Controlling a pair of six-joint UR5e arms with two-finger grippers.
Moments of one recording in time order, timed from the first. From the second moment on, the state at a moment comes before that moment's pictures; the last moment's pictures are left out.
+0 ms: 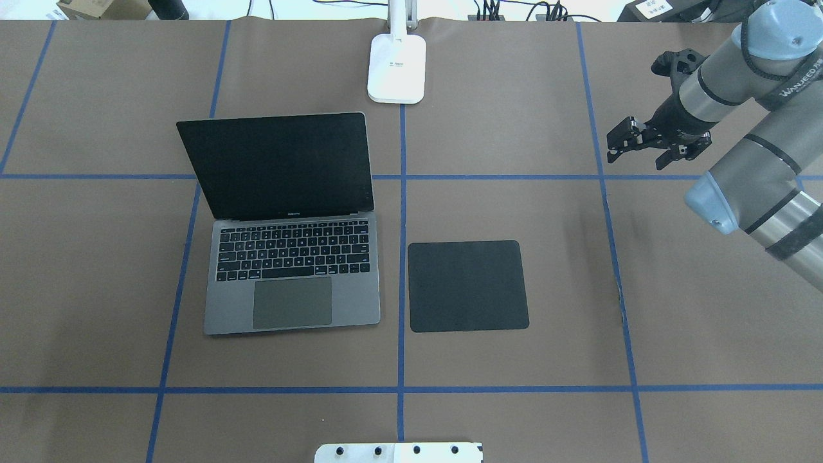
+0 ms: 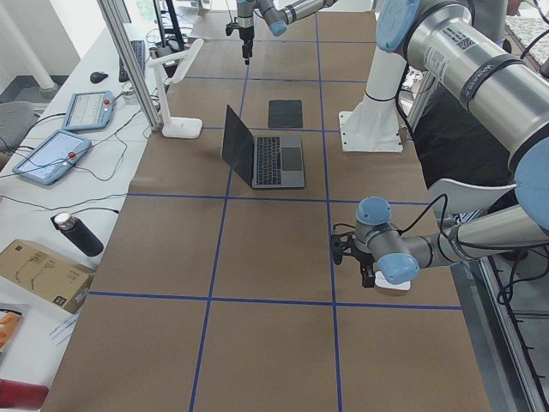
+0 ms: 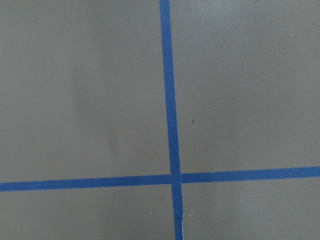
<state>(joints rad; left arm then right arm) -0.36 -0.73 -1.91 -2.75 -1.93 -1.34 1.01 -1.22 1.54 -1.31 2.28 0.87</state>
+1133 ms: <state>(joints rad) 0.18 -0.74 -1.90 -2.78 -1.78 -1.60 1.00 -1.23 1.54 -1.31 2.23 0.87</state>
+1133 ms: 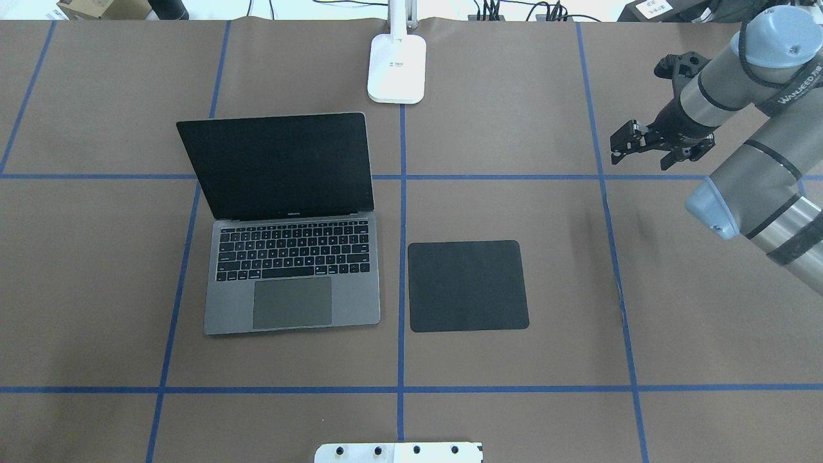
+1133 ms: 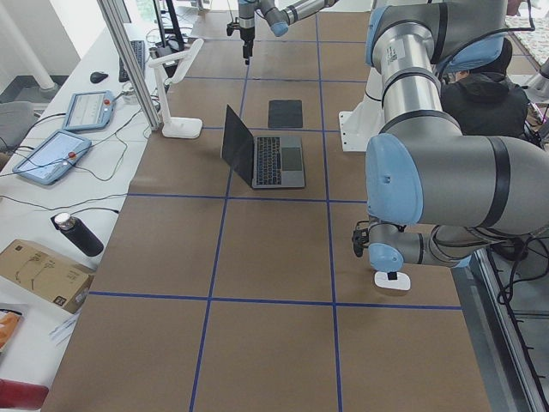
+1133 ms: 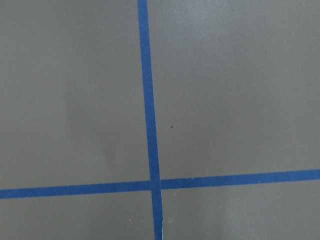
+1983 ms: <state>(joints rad) 0.20 -0.75 -1.78 -2.90 -1.78 -1.60 0.98 -1.23 1.54 -1.31 2.20 0.88</state>
